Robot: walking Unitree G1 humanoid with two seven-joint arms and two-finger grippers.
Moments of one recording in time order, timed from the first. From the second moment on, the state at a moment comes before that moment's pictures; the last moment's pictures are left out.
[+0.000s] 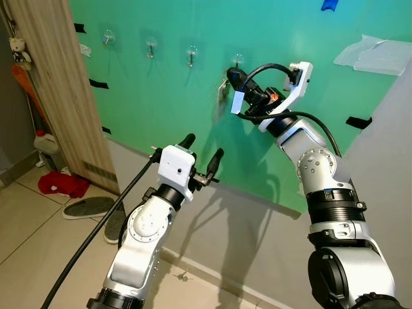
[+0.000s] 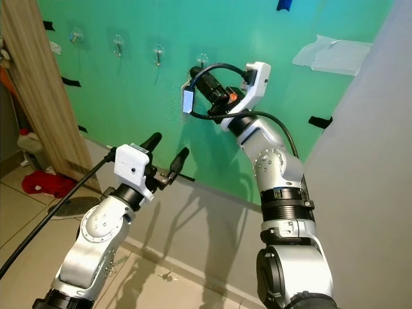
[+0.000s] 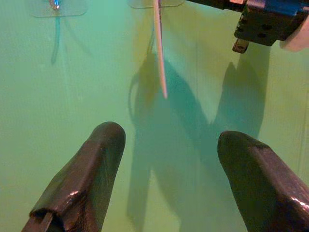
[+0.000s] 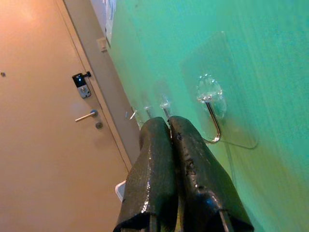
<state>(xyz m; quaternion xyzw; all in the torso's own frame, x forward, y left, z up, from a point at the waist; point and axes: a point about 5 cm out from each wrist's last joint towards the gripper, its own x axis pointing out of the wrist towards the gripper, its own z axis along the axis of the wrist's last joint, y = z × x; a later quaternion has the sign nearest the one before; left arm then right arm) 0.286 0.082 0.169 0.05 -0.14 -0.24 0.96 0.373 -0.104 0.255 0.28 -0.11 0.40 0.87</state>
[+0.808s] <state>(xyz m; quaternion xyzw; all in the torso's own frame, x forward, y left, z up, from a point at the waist) 0.285 0.082 0.169 0.05 -0.14 -0.24 0.96 0.383 -0.108 0.254 0.30 -0.11 0.36 0.88</state>
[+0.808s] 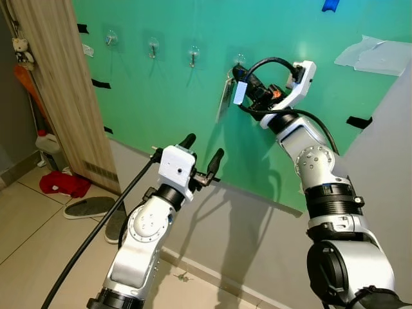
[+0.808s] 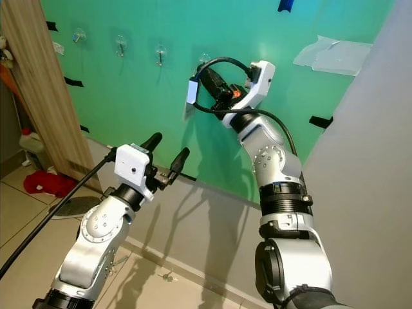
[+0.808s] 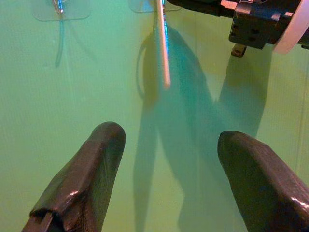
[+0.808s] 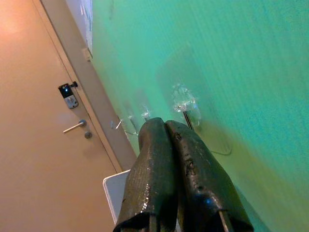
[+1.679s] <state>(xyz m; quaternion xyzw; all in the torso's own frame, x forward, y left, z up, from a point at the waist) 0.286 0.081 0.167 0.04 -0.14 -0.24 0.96 0.397 -0.116 0.245 0.38 -0.04 0.29 0.88</state>
